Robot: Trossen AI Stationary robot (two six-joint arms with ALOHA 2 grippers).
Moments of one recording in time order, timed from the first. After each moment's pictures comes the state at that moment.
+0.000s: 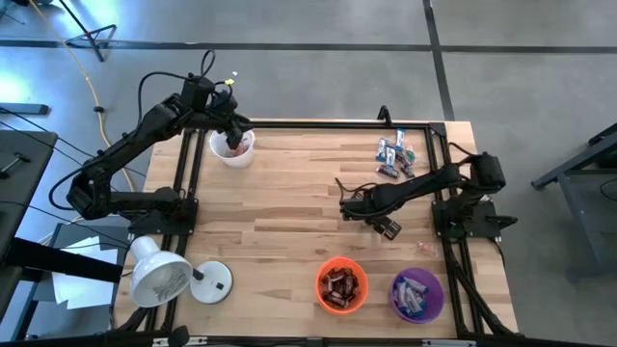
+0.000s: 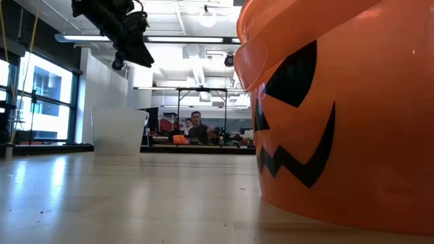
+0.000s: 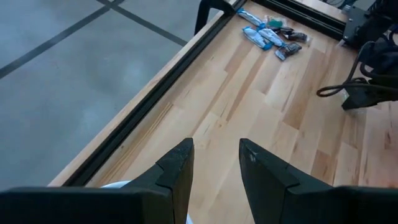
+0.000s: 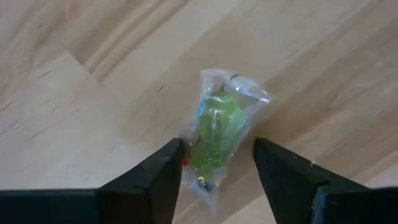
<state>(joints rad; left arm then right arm) 0.90 1.12 1.05 -0.63 0.36 0.15 0.06 1.77 0.93 -0.76 0.05 2.35</state>
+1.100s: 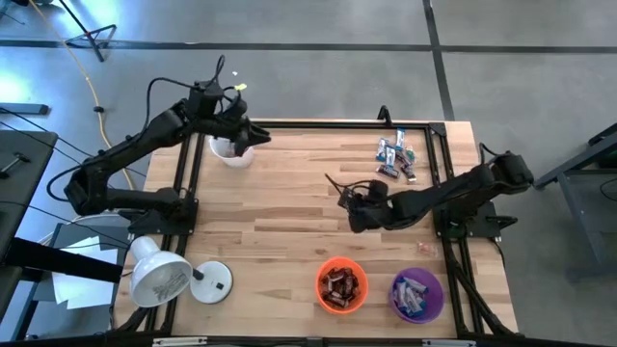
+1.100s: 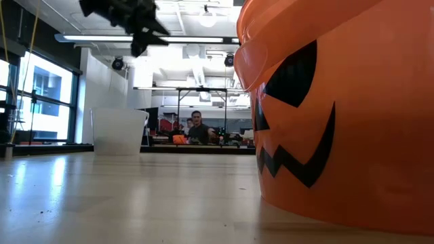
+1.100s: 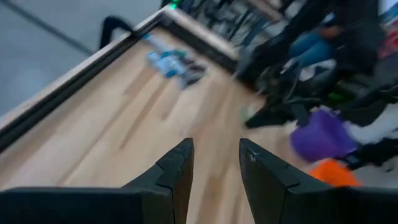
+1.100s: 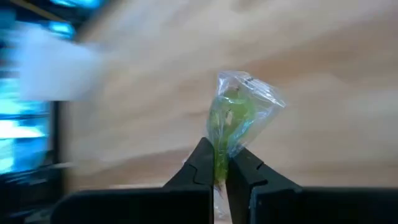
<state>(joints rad) 0.74 1.12 1.05 -0.49 0.60 -0.15 0.23 1.52 0.92 -0.53 0.62 2.00</state>
